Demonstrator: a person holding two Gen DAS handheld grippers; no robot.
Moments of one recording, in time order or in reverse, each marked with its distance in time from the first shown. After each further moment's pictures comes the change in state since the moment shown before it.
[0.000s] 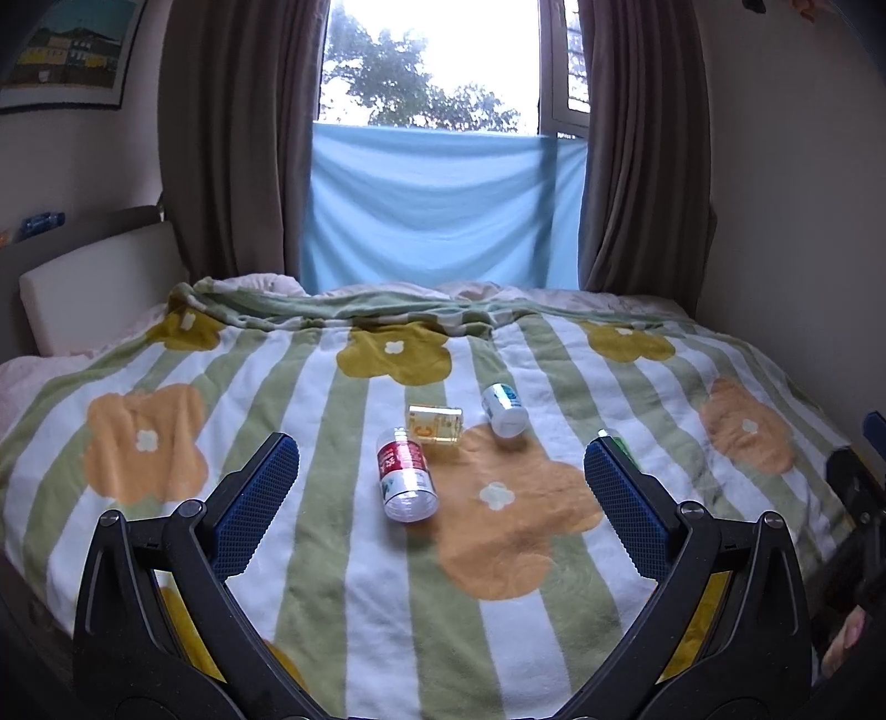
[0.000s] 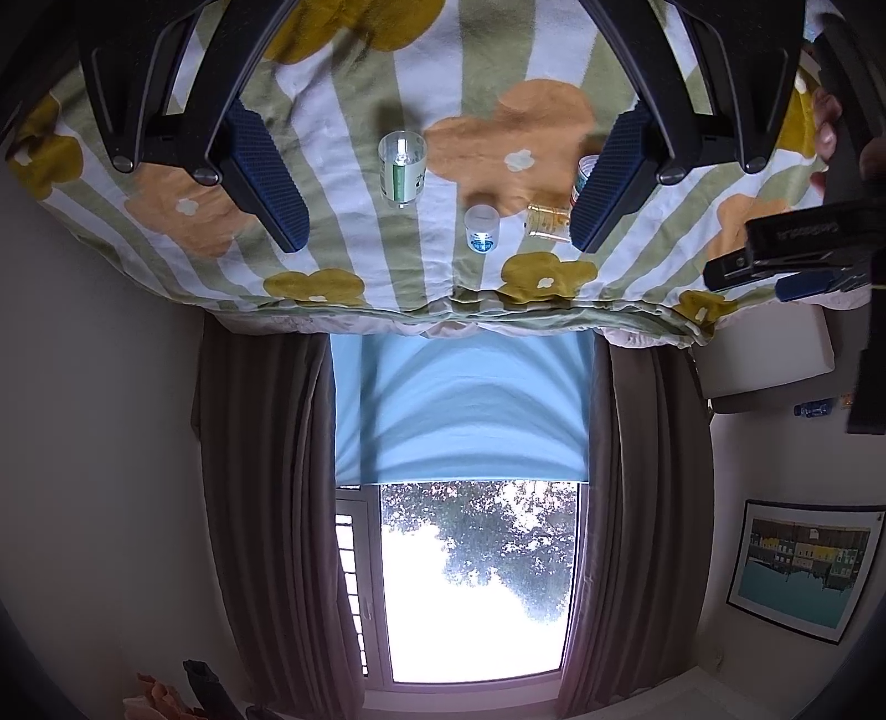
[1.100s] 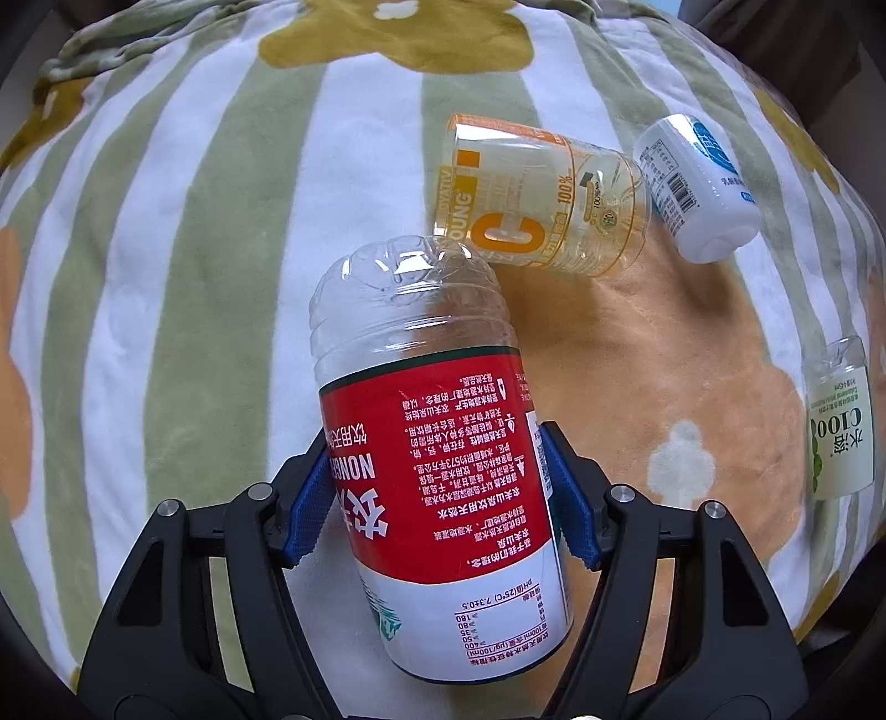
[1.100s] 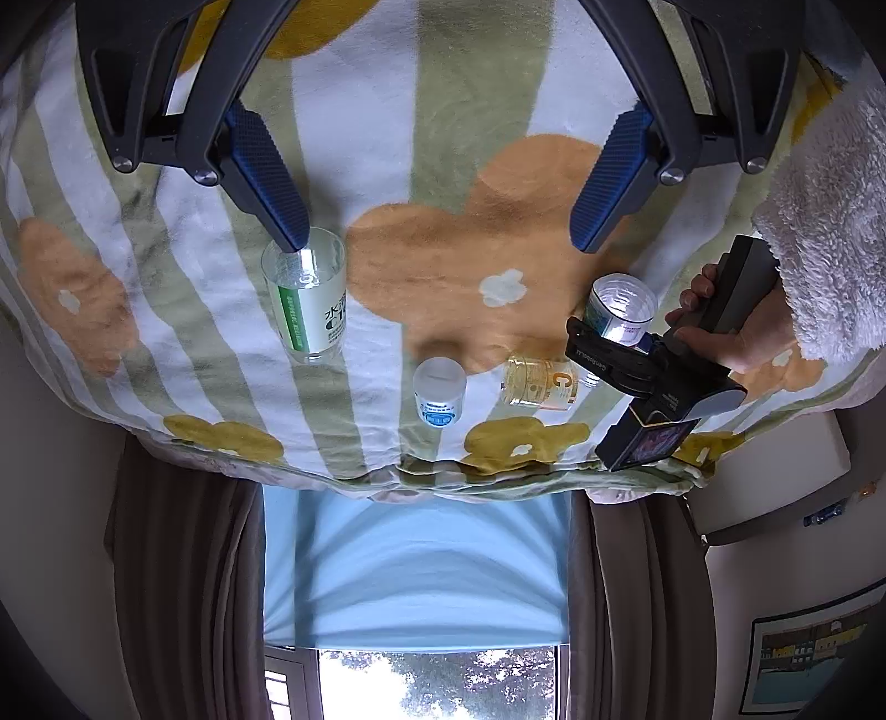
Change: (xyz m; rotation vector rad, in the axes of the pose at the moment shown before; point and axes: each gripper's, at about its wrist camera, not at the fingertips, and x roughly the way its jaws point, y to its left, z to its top) left arm 0.376 0.047 -0.069 -0.077 0.799 -0.007; right arm 0.171 0.019 -0.093 -0.030 0.393 0.122
